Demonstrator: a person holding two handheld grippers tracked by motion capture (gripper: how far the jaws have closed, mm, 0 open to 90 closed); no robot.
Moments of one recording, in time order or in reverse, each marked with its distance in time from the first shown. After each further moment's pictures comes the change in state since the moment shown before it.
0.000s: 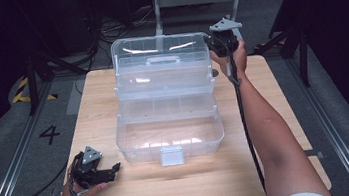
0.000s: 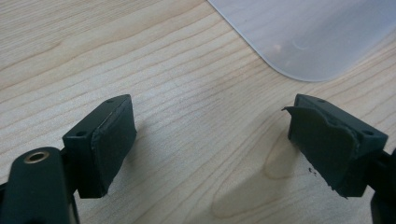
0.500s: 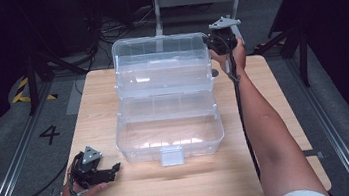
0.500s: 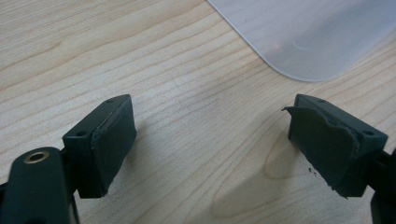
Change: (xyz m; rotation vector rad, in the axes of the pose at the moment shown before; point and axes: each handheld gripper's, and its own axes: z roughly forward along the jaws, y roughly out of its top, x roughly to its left) left arm 0.000 0.000 0.000 0.000 0.000 0.000; right arm -0.007 0.000 0.013 0.041 0.040 0.013
